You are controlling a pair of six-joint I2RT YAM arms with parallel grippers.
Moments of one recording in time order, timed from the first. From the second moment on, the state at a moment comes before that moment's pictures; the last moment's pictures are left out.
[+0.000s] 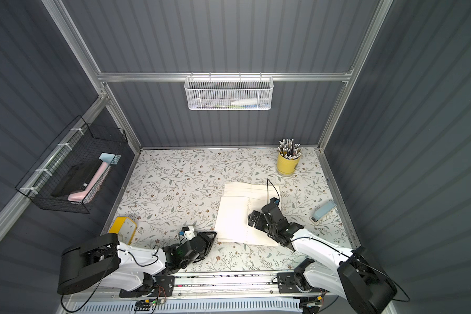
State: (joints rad) left arm -1.18 1.36 0.22 0.48 -0.42 -1.88; right arm 0.64 1.12 0.39 -0.09 0.01 0.88
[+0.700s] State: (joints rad) left arm -1.18 1.41 0.23 0.53 -0.44 -1.86; right arm 0.64 1.07 0.35 -0.06 0.00 0.89
